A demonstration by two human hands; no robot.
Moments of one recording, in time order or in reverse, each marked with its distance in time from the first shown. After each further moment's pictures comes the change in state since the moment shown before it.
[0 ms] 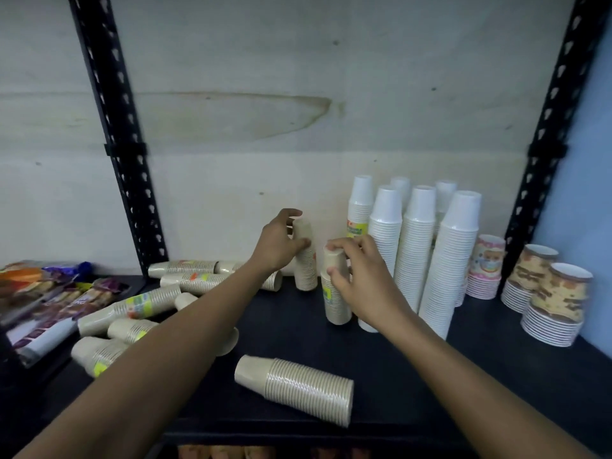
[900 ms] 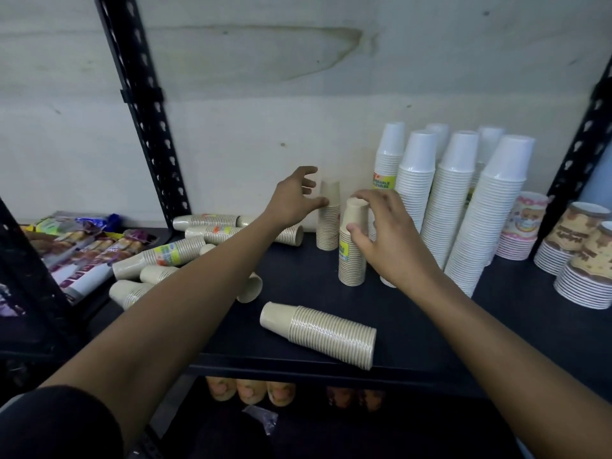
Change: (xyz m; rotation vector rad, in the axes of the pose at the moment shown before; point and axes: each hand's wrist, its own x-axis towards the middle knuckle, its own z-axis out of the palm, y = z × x) left_hand -0.003 -0.012 -0.014 0.060 -0.053 -0.026; right_hand -0.006 -0.014 -0.001 -0.085 0.003 -0.026
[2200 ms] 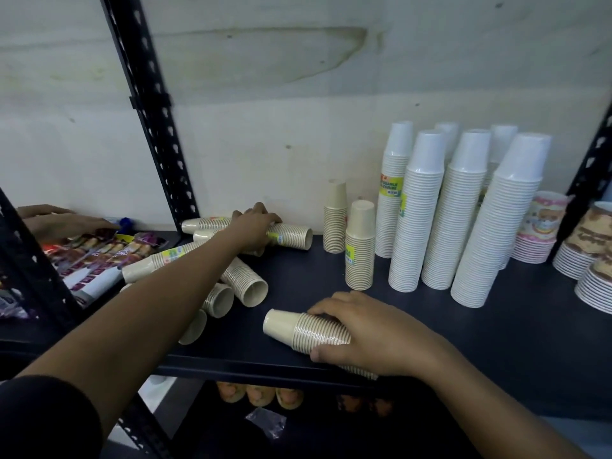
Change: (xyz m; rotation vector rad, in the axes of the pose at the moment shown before) left_hand -0.018 -0.082 -0.052 0.906 -0.343 -0.095; right_hand -0.068 -0.046 0.004 -0.060 -0.812 -0.083
